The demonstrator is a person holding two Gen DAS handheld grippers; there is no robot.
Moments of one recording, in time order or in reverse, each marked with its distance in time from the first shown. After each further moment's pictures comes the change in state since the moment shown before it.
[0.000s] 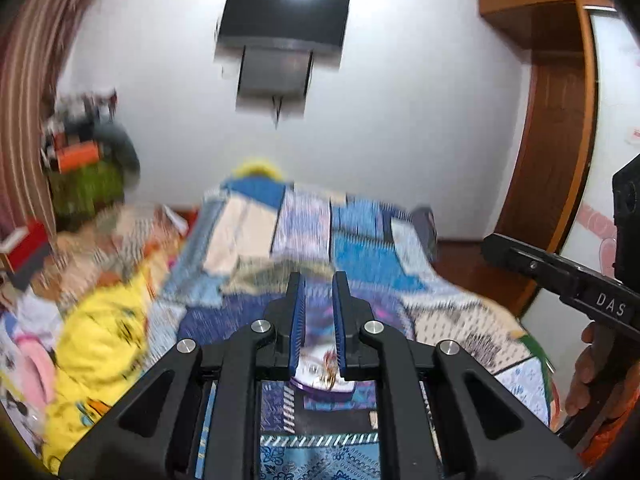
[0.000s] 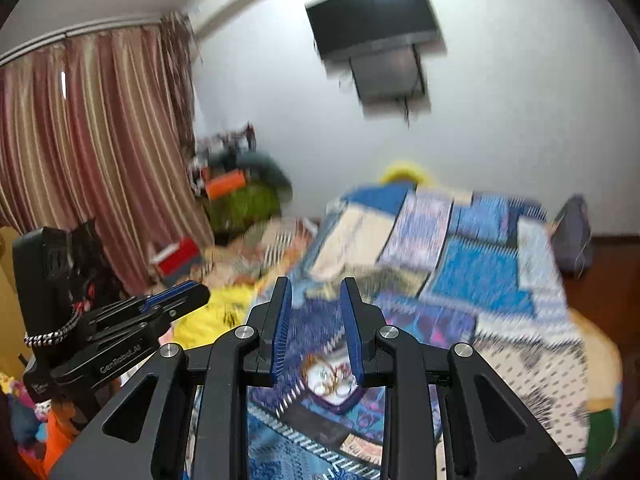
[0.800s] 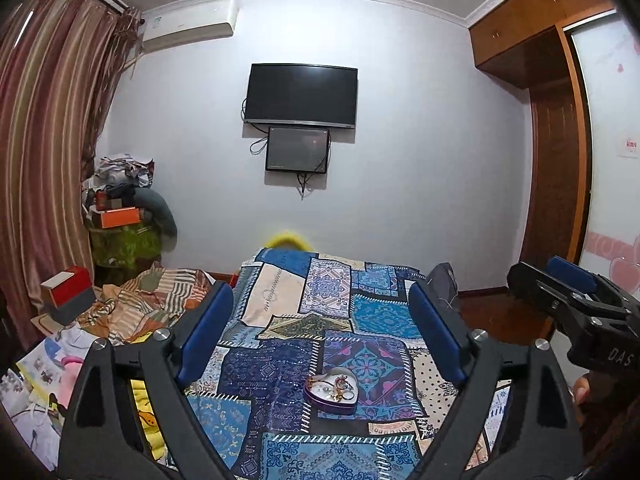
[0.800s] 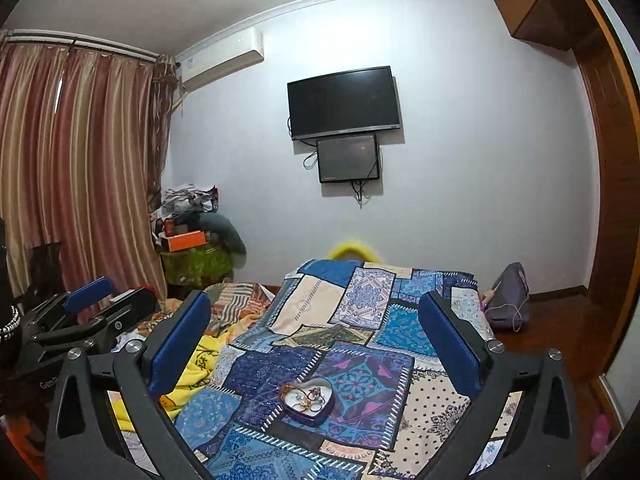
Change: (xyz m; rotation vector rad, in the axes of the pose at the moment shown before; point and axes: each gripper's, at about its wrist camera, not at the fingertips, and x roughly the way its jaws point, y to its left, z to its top) left arm -0.117 -0.030 0.001 0.028 -0.228 0.119; right arm -0.080 0.055 -0.006 -0.082 -0.234 -0.222
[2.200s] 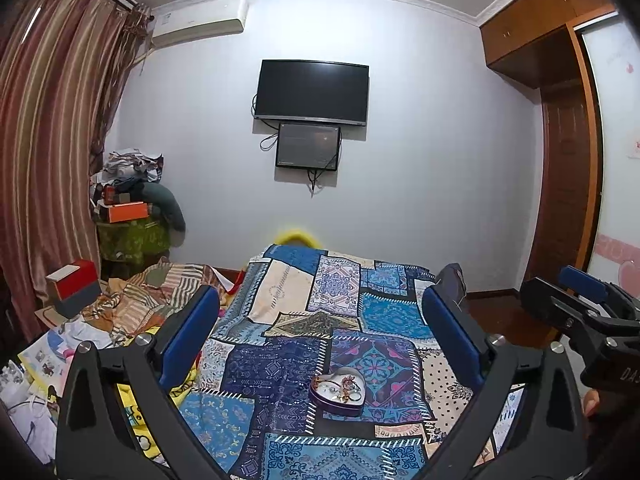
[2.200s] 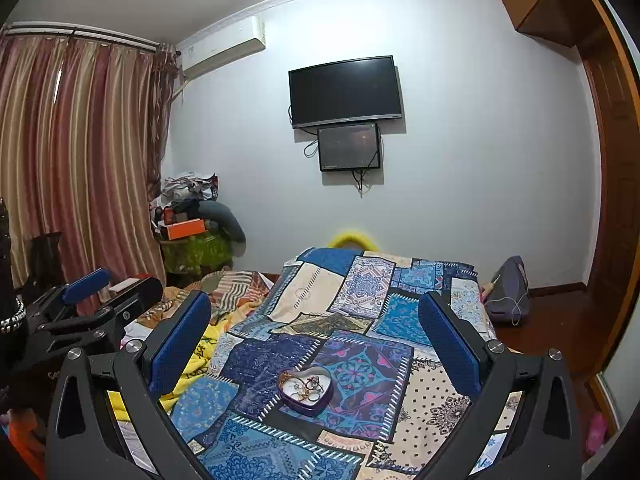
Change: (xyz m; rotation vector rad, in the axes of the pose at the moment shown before) left arm 0.006 0.000 -0.010 -0.018 0.003 0.037; right arm -0.008 0.004 -0.004 -0.014 0.039 -0.002
